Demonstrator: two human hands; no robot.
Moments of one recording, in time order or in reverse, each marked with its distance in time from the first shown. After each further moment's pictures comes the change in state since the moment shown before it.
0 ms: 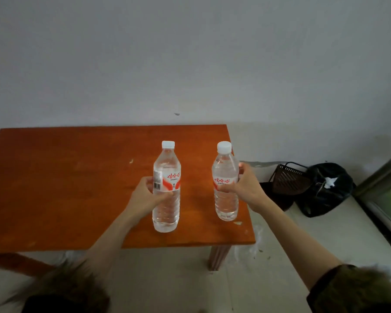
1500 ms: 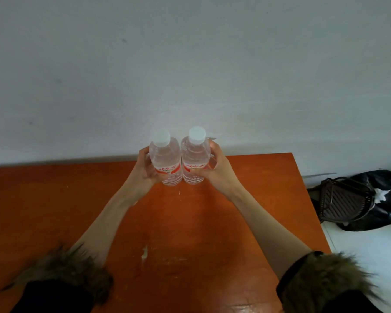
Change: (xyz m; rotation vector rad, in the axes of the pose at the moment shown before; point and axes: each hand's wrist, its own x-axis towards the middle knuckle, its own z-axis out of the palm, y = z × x) left_hand 0.480 -0.028 -0.111 -0.213 -0.298 0.140; right_hand 0.434 -0.075 0.220 0.130 -0.149 -0.001
